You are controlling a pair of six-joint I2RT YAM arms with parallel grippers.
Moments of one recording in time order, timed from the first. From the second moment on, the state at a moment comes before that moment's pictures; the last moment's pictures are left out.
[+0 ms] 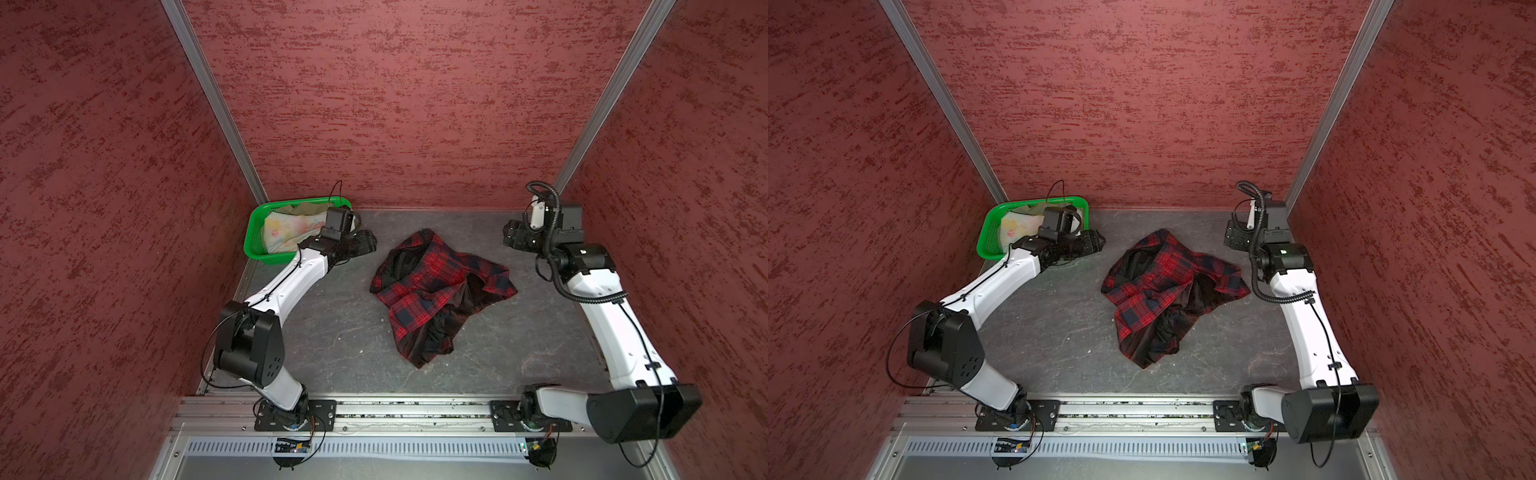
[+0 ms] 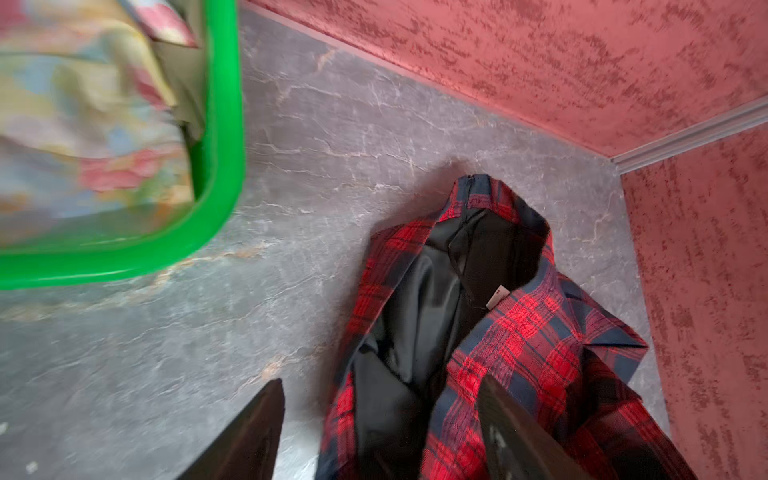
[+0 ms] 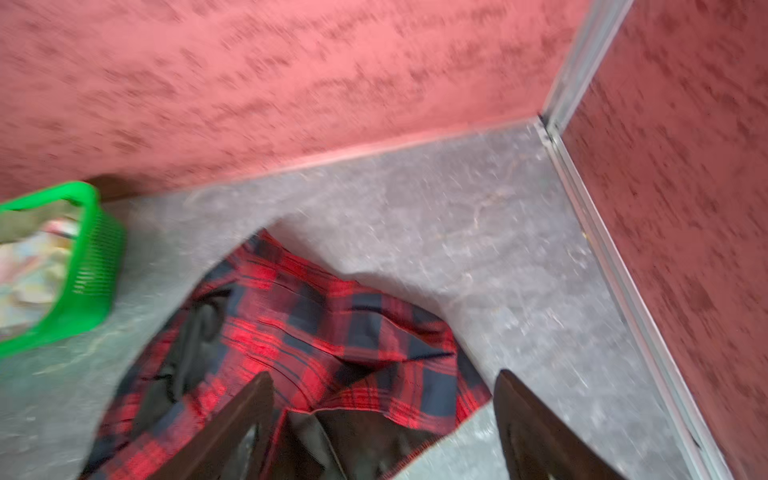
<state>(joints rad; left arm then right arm) -0.34 1.64 1.33 -0.46 0.12 -0.52 0.08 1.27 1.39 -0.69 -0.01 0.24</state>
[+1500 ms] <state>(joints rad) -0.57 2.19 1.90 -0.24 0.57 -0.51 0.13 1.19 0.89 -0.40 -0.25 0.37</state>
